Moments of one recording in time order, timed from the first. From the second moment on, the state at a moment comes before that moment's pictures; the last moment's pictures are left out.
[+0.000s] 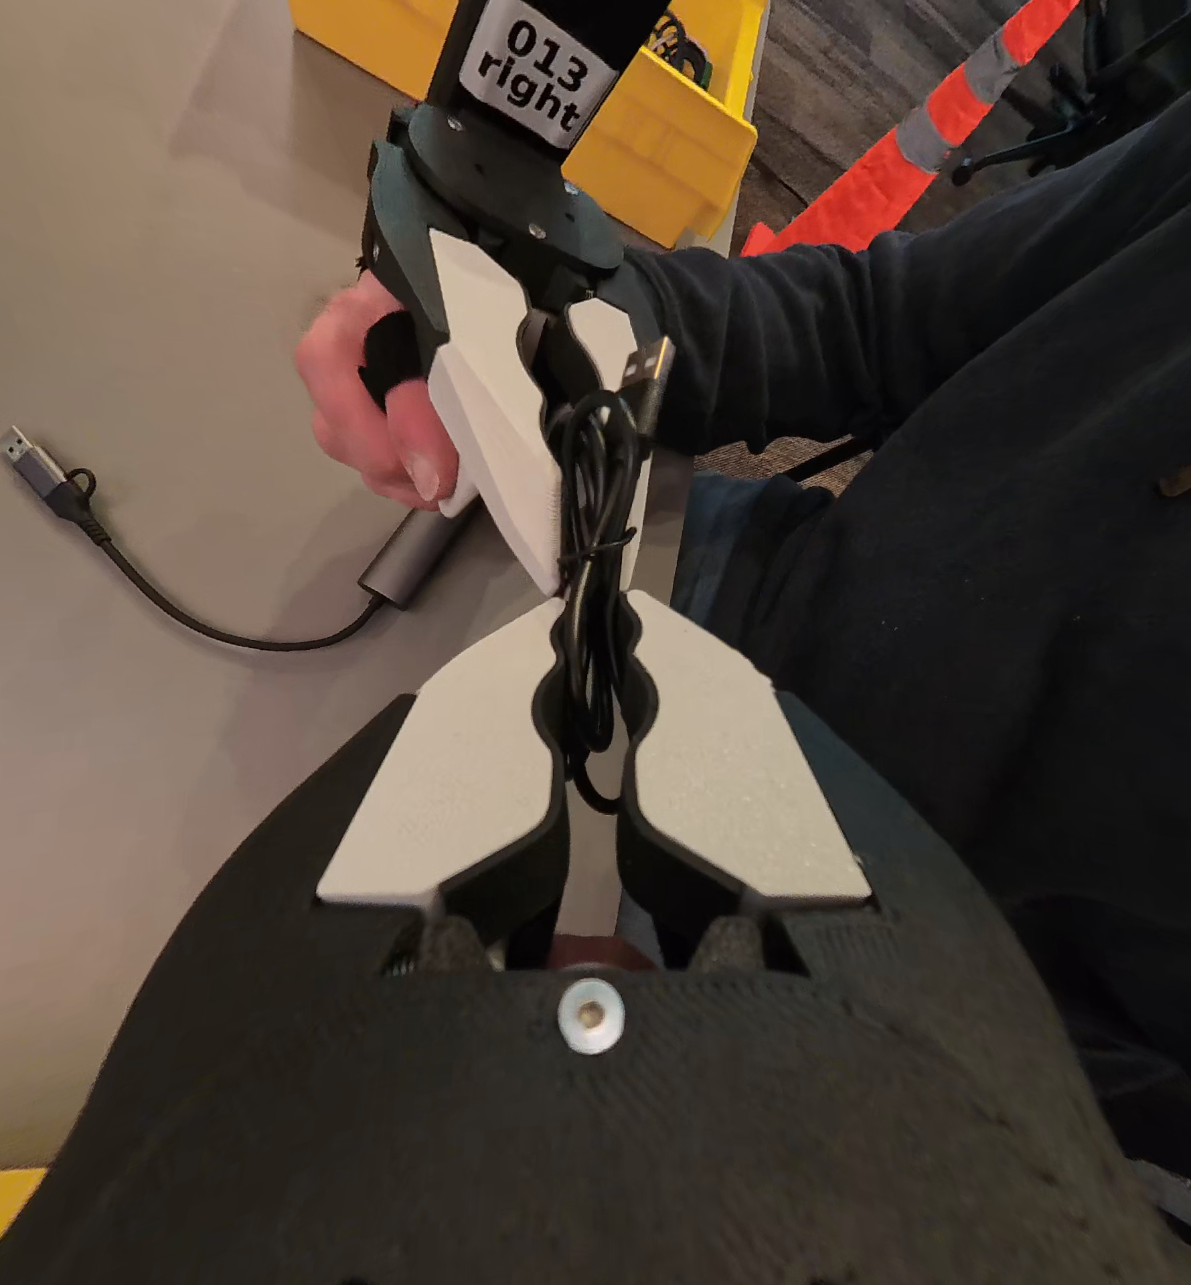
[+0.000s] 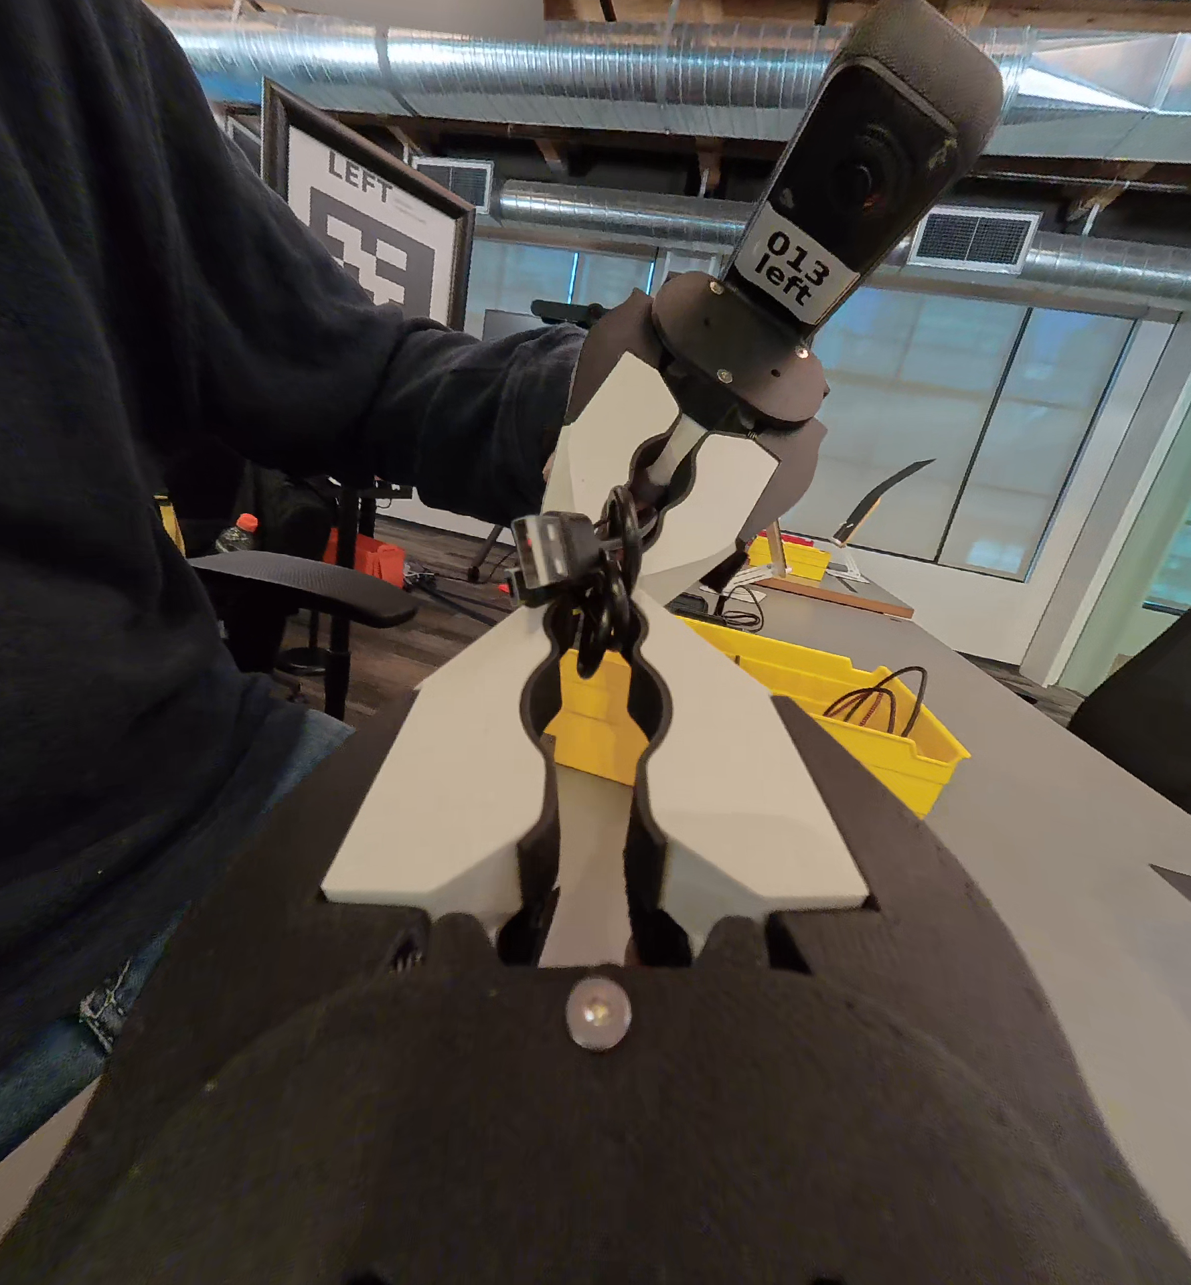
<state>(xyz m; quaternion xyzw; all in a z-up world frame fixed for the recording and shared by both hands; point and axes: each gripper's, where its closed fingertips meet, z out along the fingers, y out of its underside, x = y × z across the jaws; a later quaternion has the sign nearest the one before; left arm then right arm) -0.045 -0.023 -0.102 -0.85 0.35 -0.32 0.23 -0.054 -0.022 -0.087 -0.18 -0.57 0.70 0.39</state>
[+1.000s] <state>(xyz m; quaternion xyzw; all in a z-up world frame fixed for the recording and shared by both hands) -0.035 -0.007 -0.076 -0.79 0.31 -0.36 0.37 -0.043 -0.006 -0.062 -0.21 -0.47 0.79 0.34</state>
